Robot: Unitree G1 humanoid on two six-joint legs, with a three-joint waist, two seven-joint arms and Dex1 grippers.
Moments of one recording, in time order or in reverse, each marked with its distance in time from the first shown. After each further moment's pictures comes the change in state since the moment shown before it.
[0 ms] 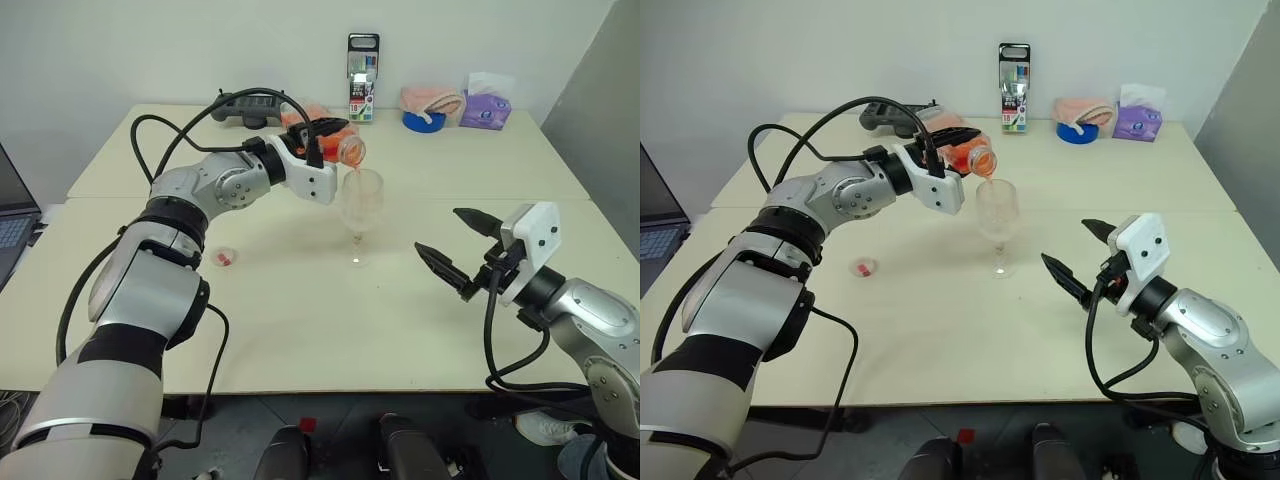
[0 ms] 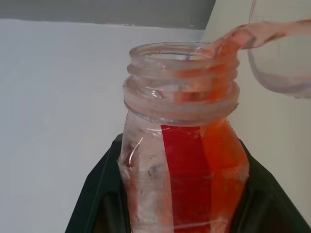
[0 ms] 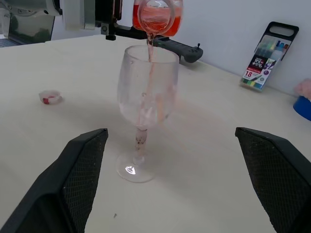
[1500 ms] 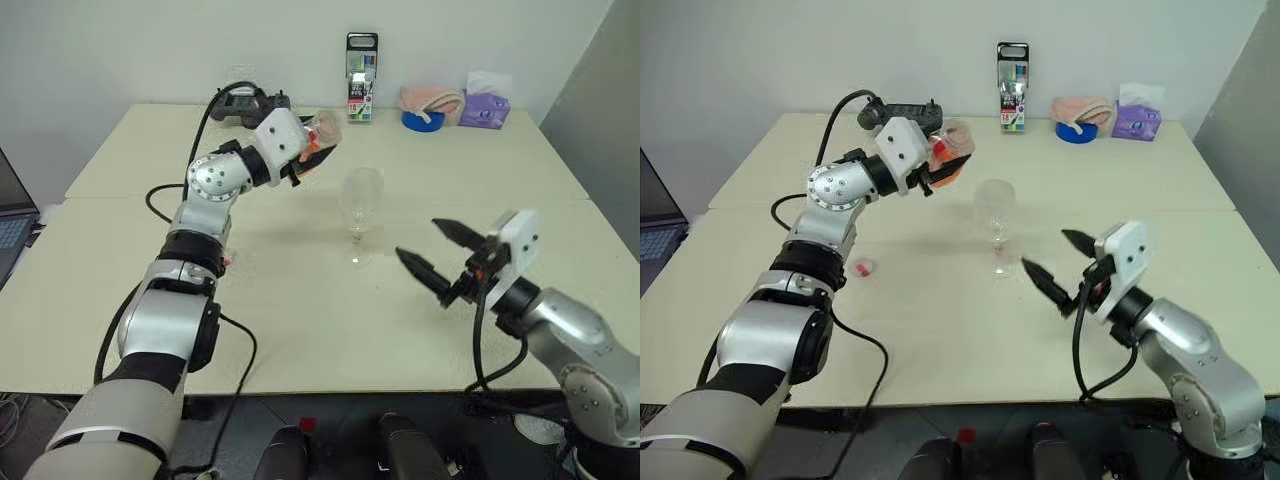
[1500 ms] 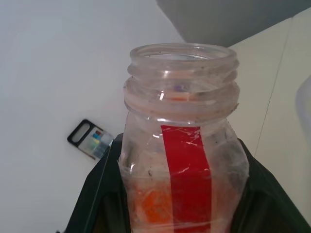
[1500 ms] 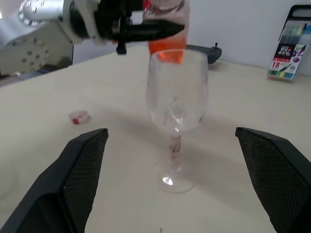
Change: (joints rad) left arm 0.174 -0.116 0.384 -0.190 -0.685 0.383 -0.787; right arm 0.059 0.130 0.054 -0.033 0.022 0.029 -0.031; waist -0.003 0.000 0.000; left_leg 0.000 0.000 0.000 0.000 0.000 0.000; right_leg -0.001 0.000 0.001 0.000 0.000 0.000
